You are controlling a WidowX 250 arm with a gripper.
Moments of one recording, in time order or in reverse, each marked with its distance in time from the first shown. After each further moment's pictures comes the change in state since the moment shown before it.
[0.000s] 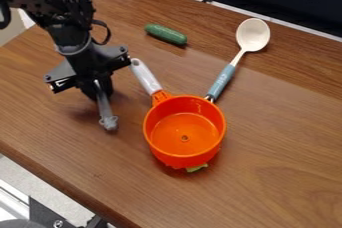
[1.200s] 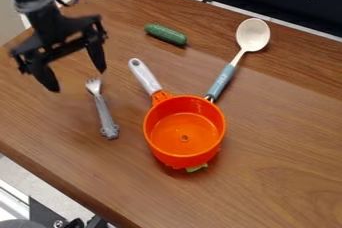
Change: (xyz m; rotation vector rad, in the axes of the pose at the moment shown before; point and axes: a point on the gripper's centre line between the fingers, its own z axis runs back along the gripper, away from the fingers) arm 0.002 0.010 0.061 -0.007 0.151 0.046
